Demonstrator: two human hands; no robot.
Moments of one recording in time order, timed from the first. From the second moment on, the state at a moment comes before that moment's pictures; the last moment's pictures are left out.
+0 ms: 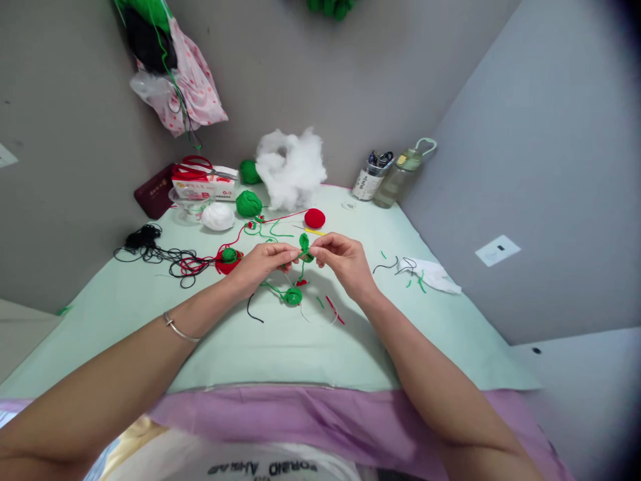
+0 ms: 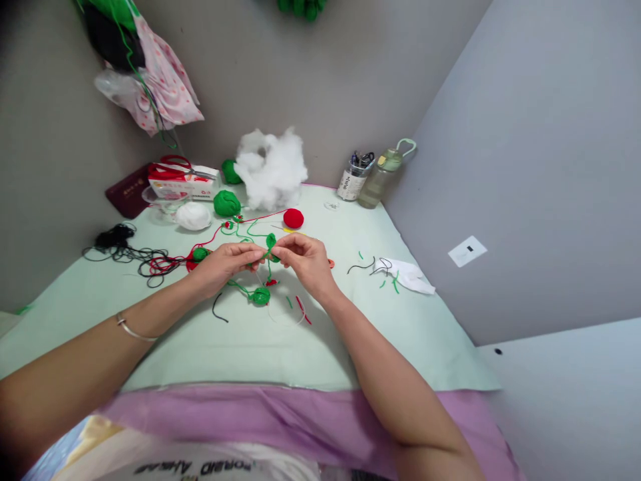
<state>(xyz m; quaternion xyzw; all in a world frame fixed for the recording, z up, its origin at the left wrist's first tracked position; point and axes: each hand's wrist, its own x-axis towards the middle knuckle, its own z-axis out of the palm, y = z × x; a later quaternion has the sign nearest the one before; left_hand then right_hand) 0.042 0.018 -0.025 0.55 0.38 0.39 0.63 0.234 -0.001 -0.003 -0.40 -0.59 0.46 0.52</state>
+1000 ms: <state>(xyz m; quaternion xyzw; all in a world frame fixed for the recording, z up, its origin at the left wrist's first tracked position) 0.042 0.015 -0.023 0.56 0.38 0.38 0.63 0.232 -0.002 -0.009 -0.42 -0.64 0.38 0.52</state>
